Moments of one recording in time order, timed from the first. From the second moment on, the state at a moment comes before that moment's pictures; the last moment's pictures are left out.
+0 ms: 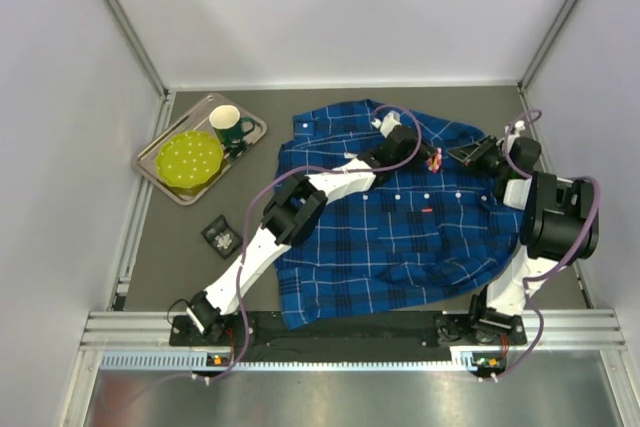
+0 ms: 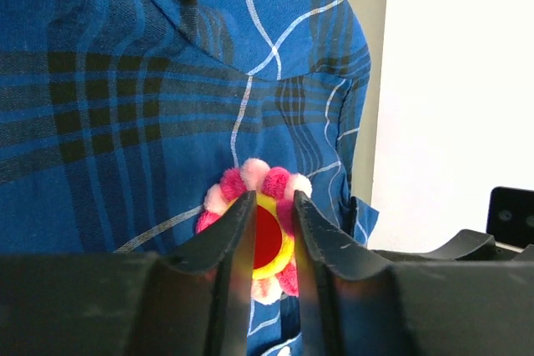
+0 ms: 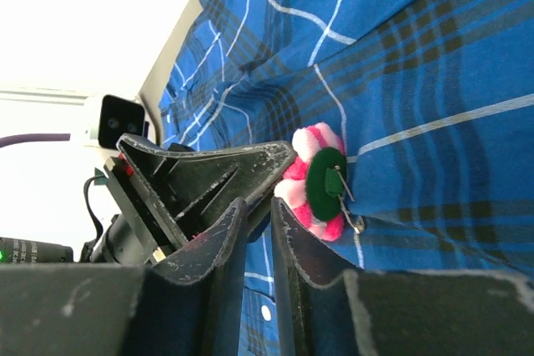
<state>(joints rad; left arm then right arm) -0.84 2.68 2.20 0.11 -0.07 -1.25 -0.27 1.79 0.76 0.62 -0.70 0.86</state>
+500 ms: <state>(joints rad) -0.84 2.69 2.24 0.11 -0.06 -1.21 -0.30 1.82 0.79 0.50 -0.66 0.82</state>
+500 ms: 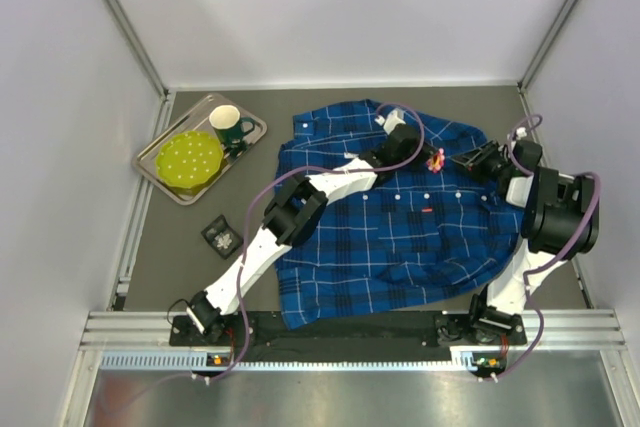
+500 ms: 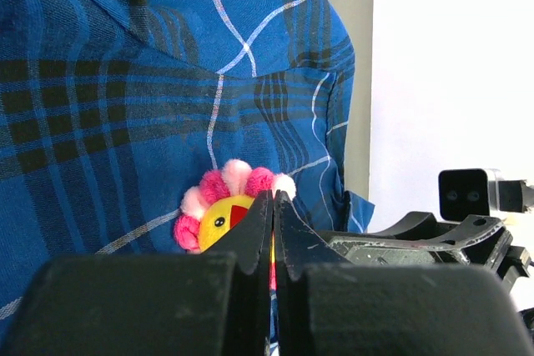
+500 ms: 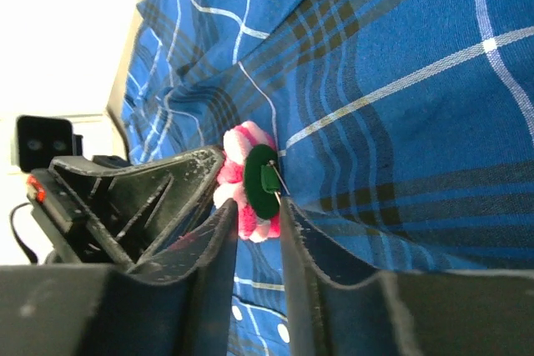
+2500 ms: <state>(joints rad) -0.61 2.48 1.75 0.35 0.53 -0.78 0.30 1.89 1.29 -0.37 0.44 0.09</state>
